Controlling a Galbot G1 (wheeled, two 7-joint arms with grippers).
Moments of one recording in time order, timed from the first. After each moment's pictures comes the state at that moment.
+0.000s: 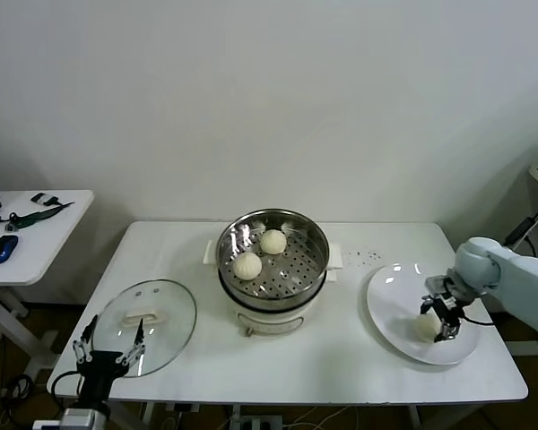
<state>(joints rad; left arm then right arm) 1.73 -1.44 -0.76 -2.06 0.07 -0.04 0.00 0.11 0.56 -1.04 1.25 -0.10 -0.02 -1.13</state>
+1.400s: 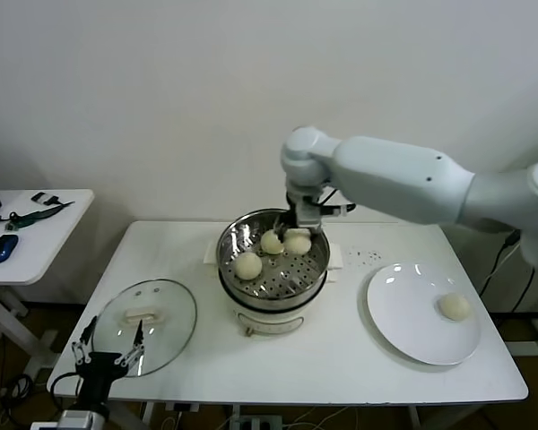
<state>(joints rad) 1.74 -1.43 -0.76 -2.06 0.05 -0.04 0.00 0.57 1.25 -1.27 1.28 -0.26 0.63 -1.23</state>
